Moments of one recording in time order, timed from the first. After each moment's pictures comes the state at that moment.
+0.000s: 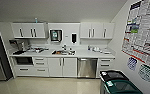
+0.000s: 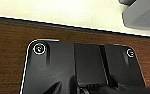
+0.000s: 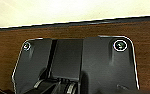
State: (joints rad) left arm 1.49 3.13 -2.84 0.02 -0.12 -0.08; right arm -1.51 3.08 -2.77 -0.06 0.10 0.03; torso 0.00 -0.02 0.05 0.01
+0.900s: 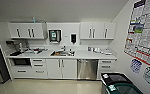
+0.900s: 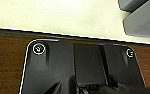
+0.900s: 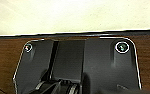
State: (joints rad) left arm 1.49 3.13 -2.84 0.02 -0.12 -0.08; right arm -1.50 3.08 -2.77 -0.06 0.10 0.03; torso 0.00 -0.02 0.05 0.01
